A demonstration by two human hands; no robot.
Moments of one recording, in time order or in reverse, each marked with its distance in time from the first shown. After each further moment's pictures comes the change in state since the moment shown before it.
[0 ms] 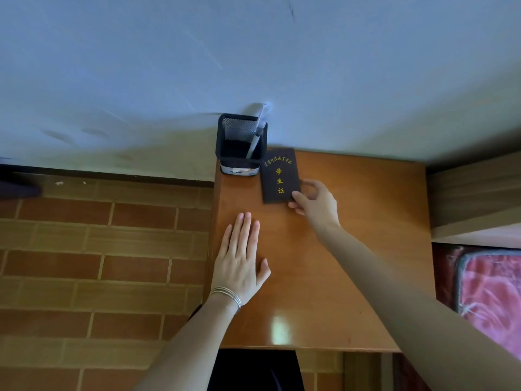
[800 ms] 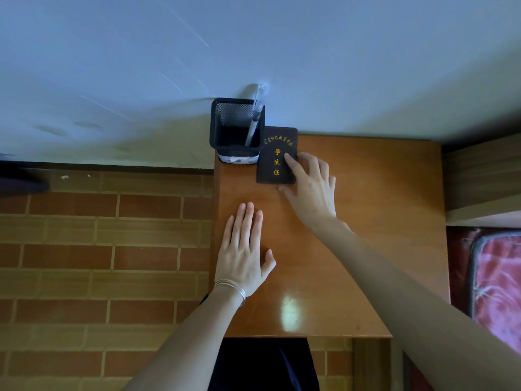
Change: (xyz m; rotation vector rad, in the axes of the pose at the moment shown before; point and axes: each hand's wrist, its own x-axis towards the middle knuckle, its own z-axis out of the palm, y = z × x) left_hand -0.001 0.001 0.000 0.027 -0.010 -0.015; right_hand 0.008 0.013 0.016 -0.888 0.108 -0.567
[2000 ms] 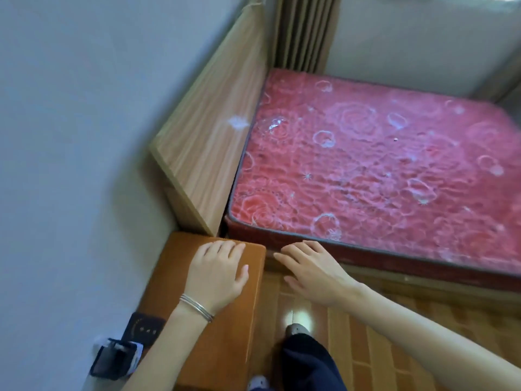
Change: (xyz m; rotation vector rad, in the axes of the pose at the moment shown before) left_hand -0.072 0.202 -0.386 0.146 -0.025 1.506; right_hand -0.401 -0.109 -0.301 -0.229 0.295 0.718
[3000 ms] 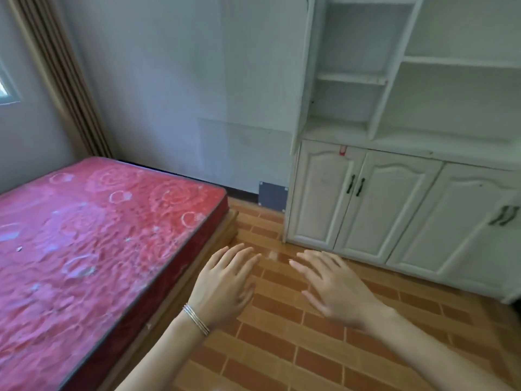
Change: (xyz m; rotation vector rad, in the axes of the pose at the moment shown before) left_hand -0.058 0.706 -0.013 -0.275 0.092 1.582; right_hand -0.716 -0.002 -0.112 -0.250 0.078 1.469
